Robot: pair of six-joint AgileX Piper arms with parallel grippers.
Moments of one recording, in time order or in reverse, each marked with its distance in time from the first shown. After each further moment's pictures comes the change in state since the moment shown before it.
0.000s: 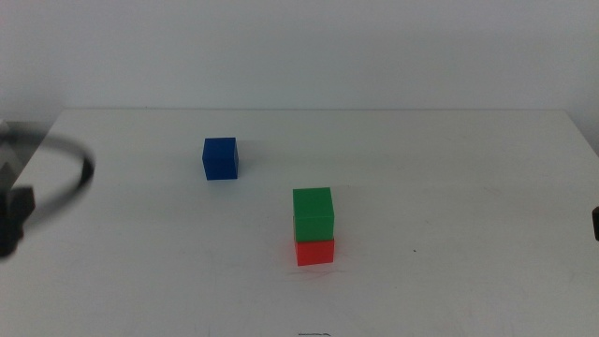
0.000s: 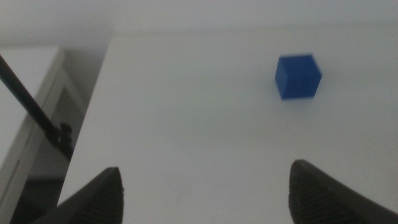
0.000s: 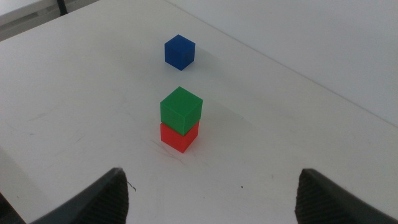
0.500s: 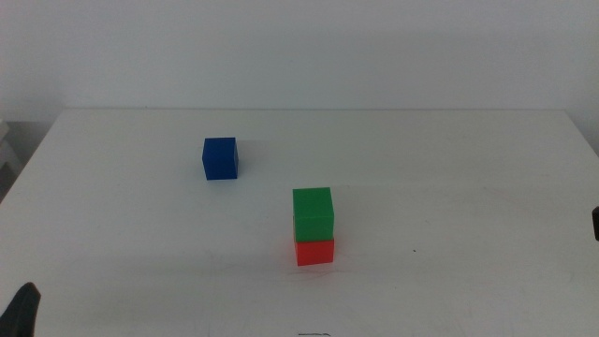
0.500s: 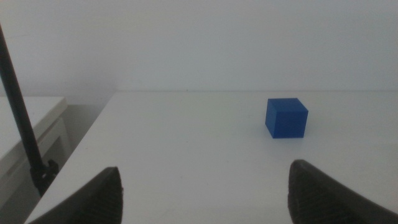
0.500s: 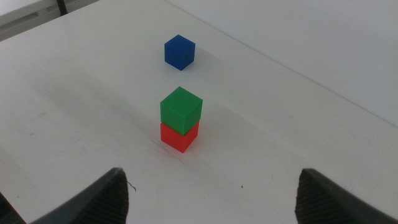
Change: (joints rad) left arm 0.000 -0.659 0.590 -0.016 -0.350 -0.042; right arm 0.000 0.000 0.000 0.000 0.000 0.000
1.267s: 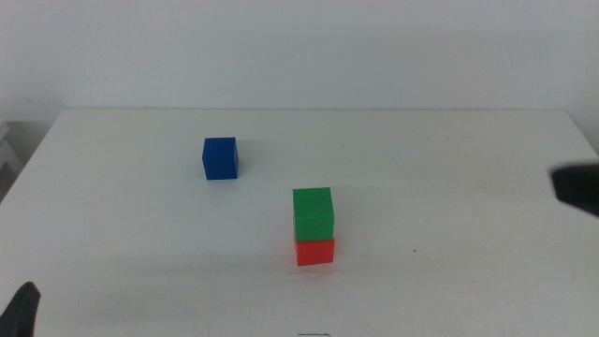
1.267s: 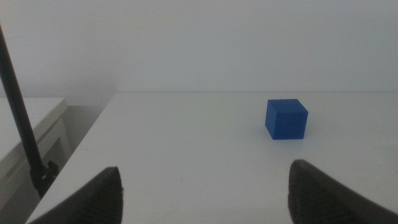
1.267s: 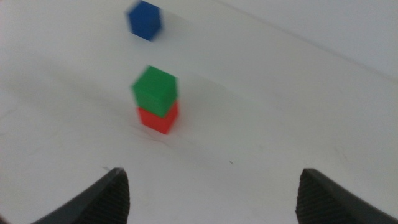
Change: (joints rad) left arm 0.000 0.000 0.000 0.000 -0.003 0.000; right arm 0.005 0.194 -0.119 -0.122 0.087 0.193
